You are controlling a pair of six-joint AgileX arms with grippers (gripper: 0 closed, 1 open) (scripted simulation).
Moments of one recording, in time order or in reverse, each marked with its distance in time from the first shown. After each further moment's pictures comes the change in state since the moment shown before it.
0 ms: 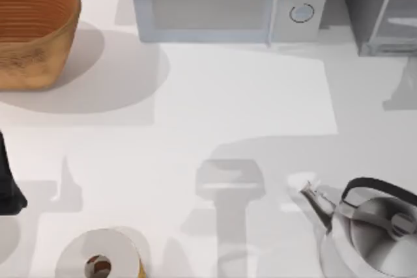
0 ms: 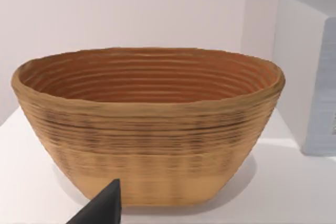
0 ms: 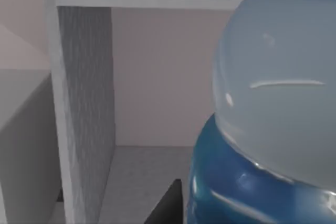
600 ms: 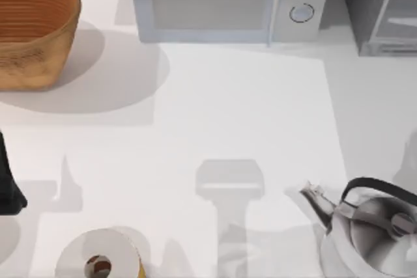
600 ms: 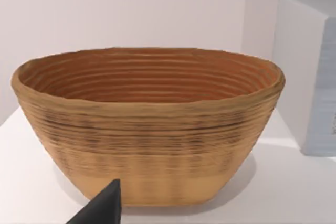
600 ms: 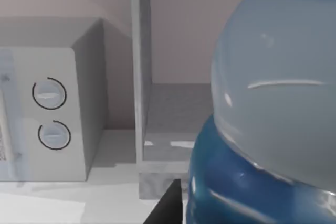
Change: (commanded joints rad) left arm 0.000 0.000 0.000 0.000 0.000 0.000; right arm 0.150 -0.981 -0.449 -0.521 0.127 0.012
